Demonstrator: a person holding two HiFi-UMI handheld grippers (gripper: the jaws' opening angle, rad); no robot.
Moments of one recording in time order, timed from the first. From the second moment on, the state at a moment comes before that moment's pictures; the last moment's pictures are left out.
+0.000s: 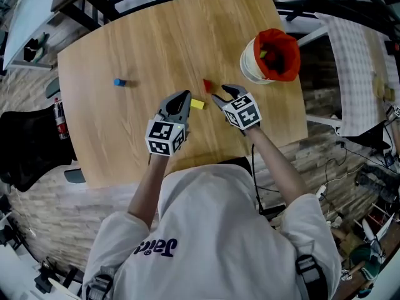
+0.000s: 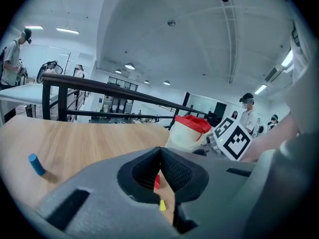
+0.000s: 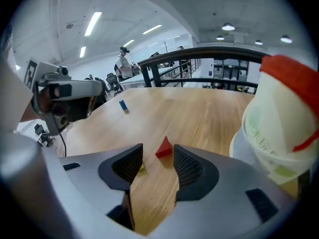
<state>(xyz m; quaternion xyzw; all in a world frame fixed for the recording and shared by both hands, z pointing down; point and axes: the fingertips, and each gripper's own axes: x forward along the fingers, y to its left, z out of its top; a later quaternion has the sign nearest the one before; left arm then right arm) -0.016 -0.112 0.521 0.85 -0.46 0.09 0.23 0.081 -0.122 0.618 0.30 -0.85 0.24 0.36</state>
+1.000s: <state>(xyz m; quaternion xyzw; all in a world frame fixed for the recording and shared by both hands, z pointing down) -0.025 -0.114 0.525 0.85 -0.46 0.09 0.24 0.051 -0.149 0.697 0.43 -0.78 0.28 0.34</state>
